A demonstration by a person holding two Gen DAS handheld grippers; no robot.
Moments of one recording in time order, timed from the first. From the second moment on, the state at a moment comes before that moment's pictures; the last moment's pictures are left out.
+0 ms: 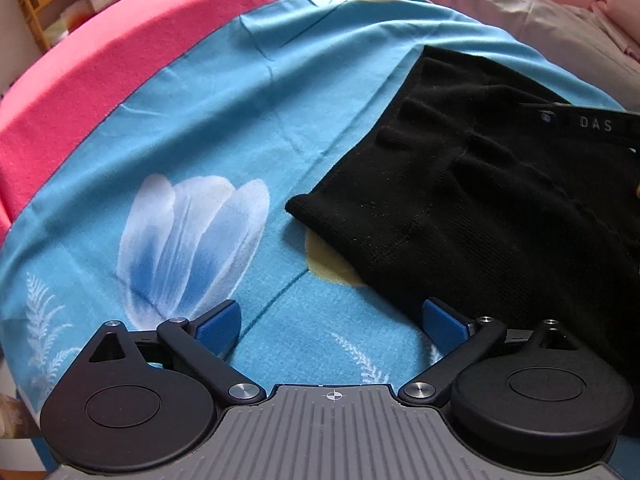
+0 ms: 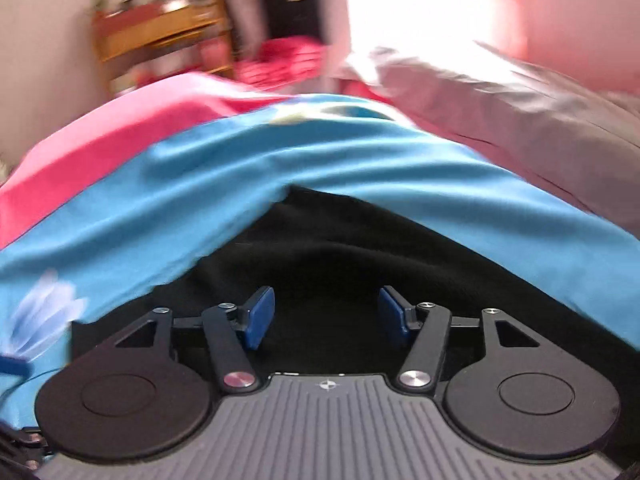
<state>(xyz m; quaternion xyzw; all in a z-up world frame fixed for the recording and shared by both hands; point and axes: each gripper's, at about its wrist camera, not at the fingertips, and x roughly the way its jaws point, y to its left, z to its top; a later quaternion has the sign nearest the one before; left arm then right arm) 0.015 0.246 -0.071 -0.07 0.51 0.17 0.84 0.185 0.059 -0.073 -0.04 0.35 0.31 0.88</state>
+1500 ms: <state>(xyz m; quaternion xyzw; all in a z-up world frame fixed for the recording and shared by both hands) 0.221 0.115 -0.095 0.01 0.51 0.11 0.85 0.136 -0.455 -0.087 0.23 0.33 -0.29 0.87</state>
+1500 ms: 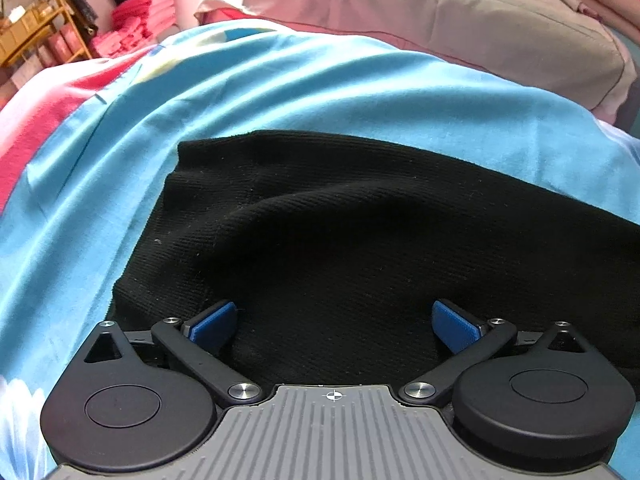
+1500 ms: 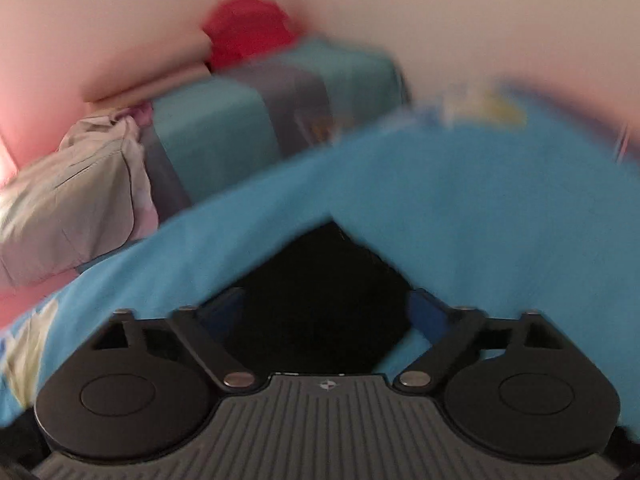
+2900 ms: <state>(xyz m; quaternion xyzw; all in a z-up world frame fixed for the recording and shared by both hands) 0.078 0.067 -0.089 0.06 0.56 0.08 0.83 -0.030 -0.328 -0.056 0.07 0.41 -0.08 0.91</state>
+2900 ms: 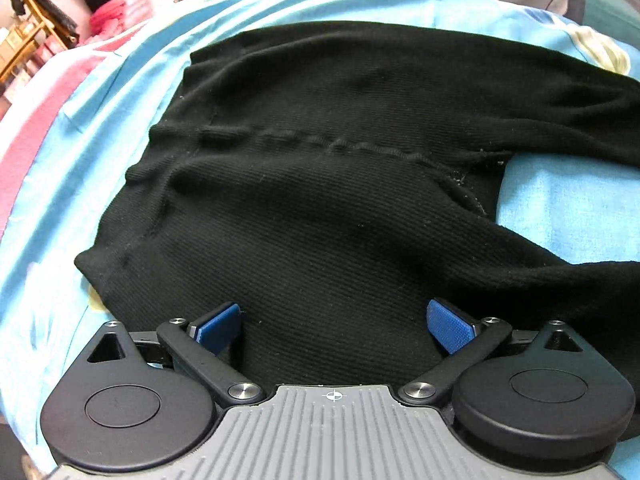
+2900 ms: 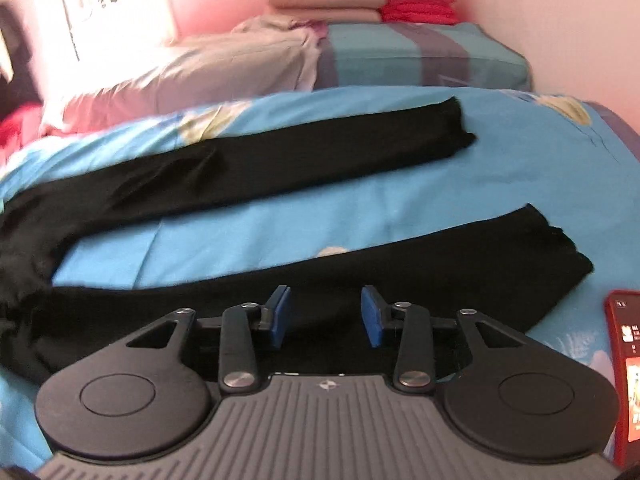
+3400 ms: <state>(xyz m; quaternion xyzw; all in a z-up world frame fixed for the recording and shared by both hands) 0.075 0.061 -0.079 0.06 0.56 0.06 0.83 -0.036 -0.312 -0.052 0.06 0.40 -0.08 0.91</state>
